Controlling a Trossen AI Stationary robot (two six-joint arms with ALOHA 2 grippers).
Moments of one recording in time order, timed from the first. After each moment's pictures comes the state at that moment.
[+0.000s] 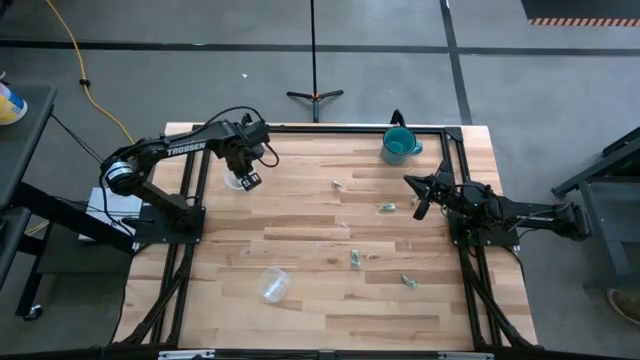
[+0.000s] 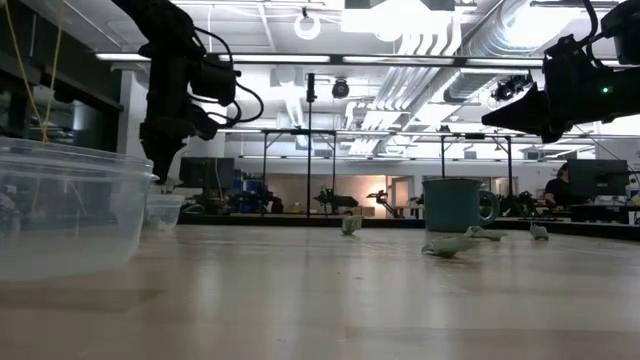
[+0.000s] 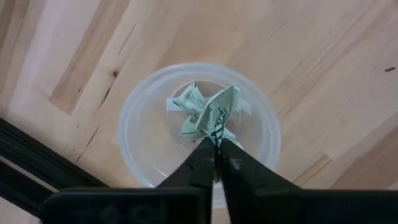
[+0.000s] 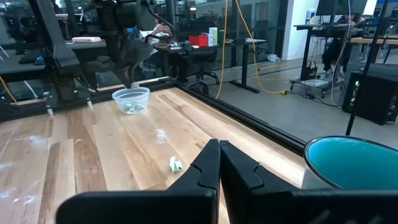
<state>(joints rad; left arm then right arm) 0.64 1.46 1.00 -1.06 -0.12 0.02 -0.14 0.14 0.01 0.07 0.39 0.08</state>
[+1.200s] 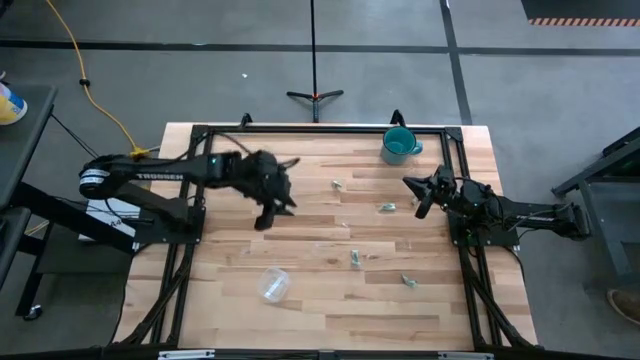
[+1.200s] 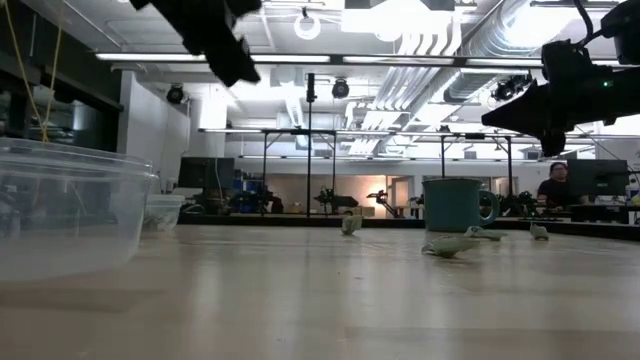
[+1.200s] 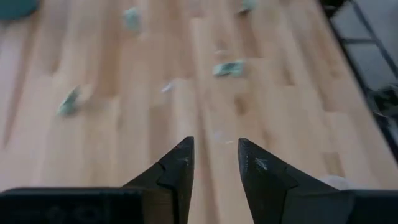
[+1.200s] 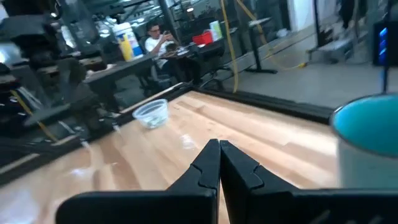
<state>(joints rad) 0.12 1.25 1.00 -0.51 0.28 0.10 -0.14 0.14 0.01 0.07 0.36 0.37</state>
